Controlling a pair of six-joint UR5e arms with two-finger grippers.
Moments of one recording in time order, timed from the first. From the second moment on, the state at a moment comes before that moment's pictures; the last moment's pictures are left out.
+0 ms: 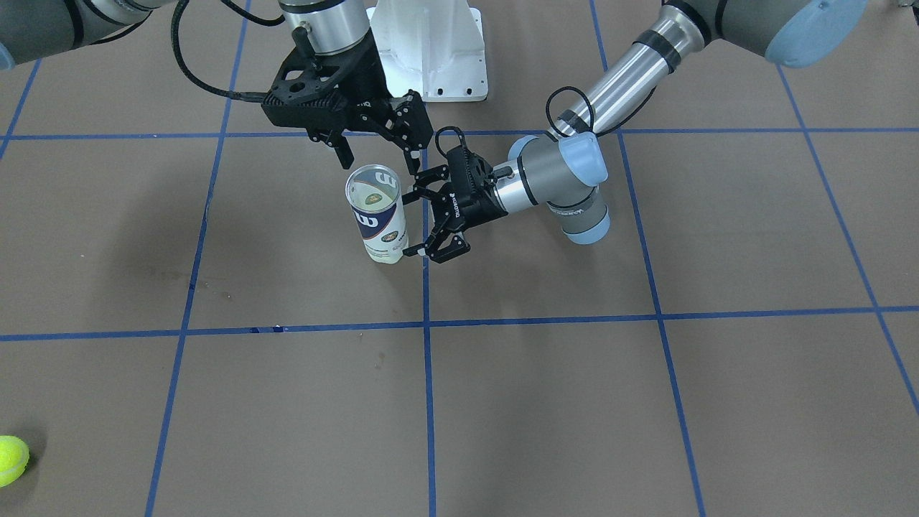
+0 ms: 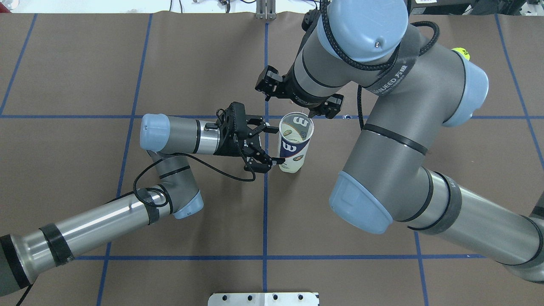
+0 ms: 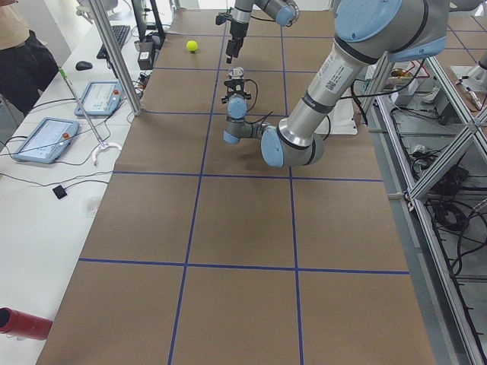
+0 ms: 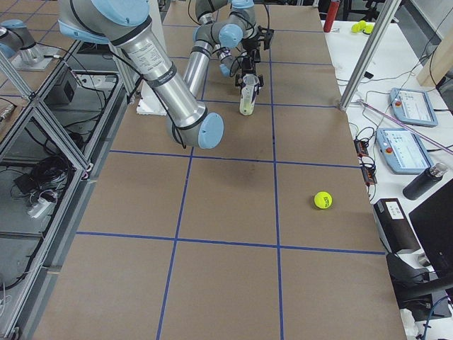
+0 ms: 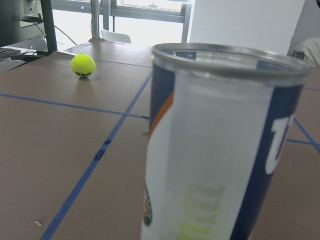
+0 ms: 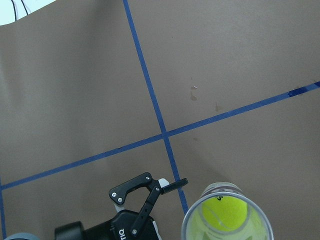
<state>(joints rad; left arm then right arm) -0.54 -2.39 -0.92 -3.33 -1.98 -0.31 0.66 -0.78 1.93 -1.78 1.86 1.48</state>
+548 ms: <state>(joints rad) -0.54 -2.39 -0.92 -3.33 -1.98 -0.31 0.71 -0.79 2.02 -1.98 1.87 1.39</state>
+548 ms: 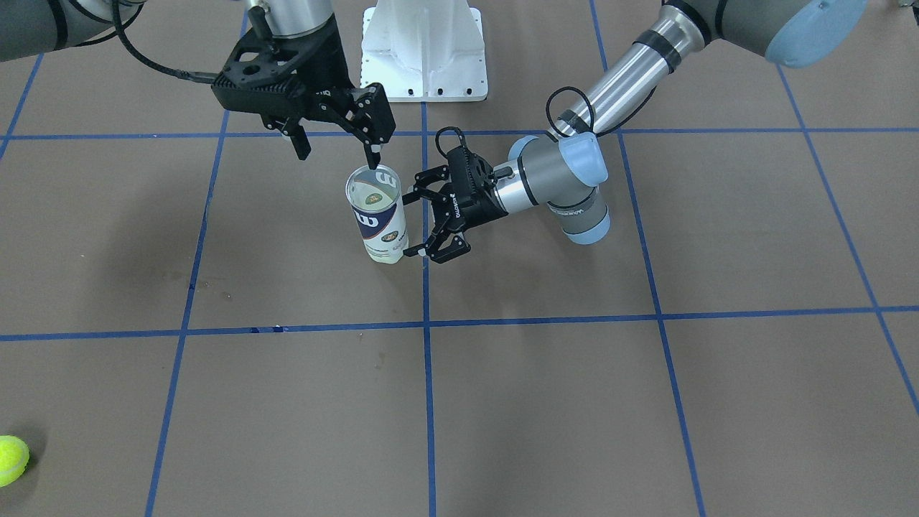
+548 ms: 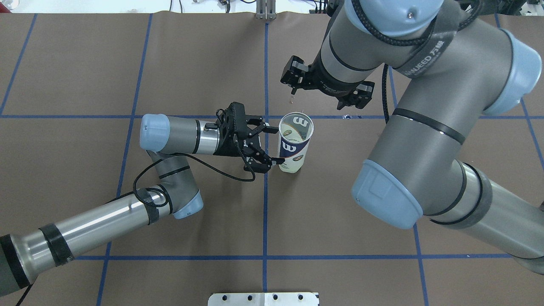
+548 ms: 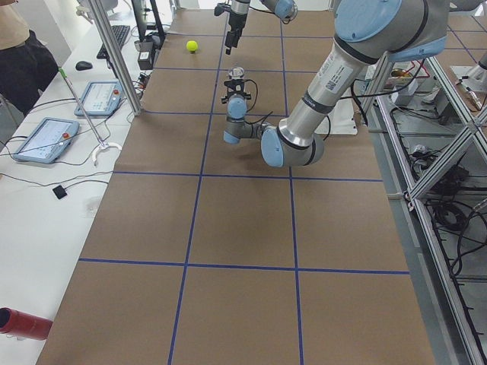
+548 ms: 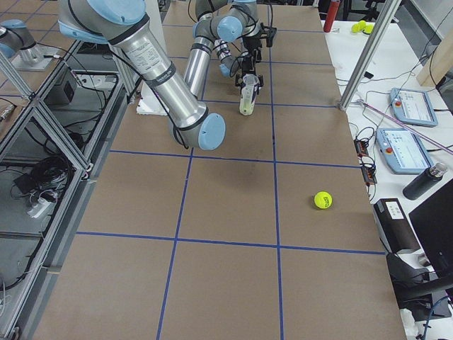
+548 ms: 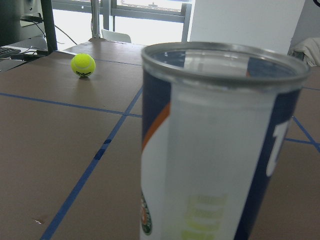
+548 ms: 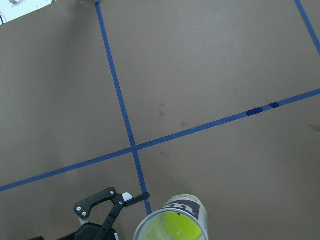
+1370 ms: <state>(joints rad) -0.51 -2.39 -0.92 -3.33 -1.98 -0.31 0.91 -0.94 2.08 -2.06 1.97 1.01</state>
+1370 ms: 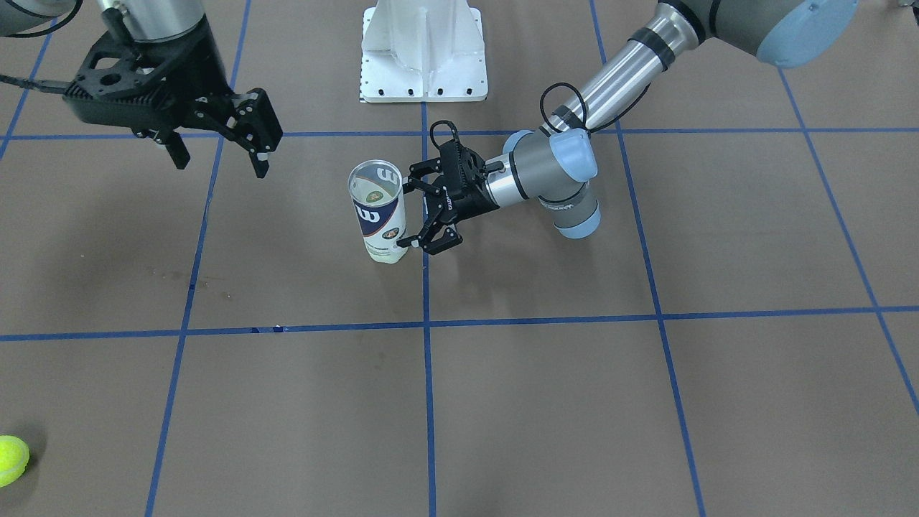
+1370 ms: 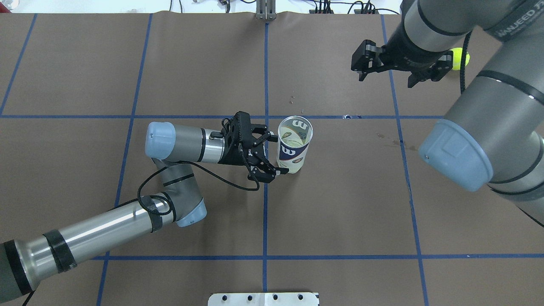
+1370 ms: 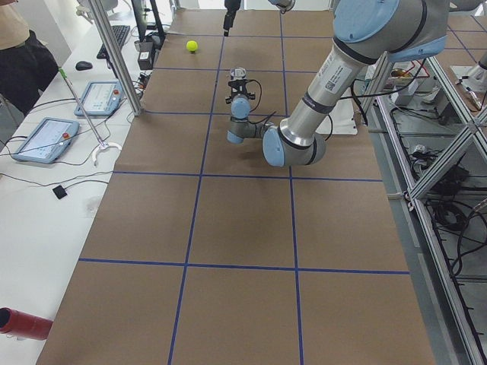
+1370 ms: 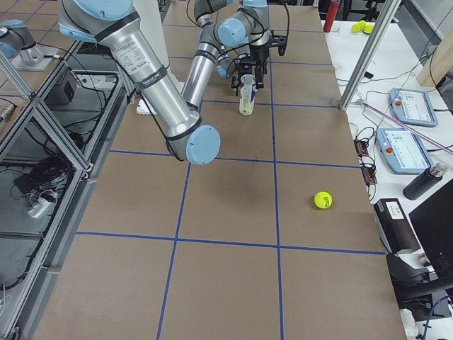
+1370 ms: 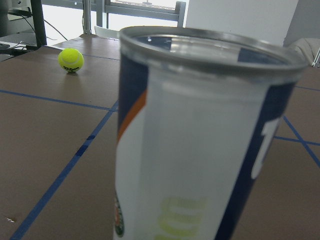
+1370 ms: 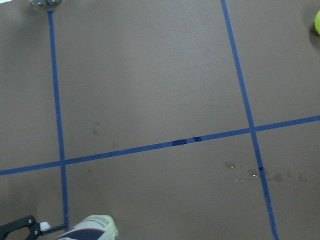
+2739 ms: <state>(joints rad) -0.48 -2.41 -0.92 -3.33 -1.93 -0.32 1.21 -1.11 1.68 -1.64 2.11 0.57</state>
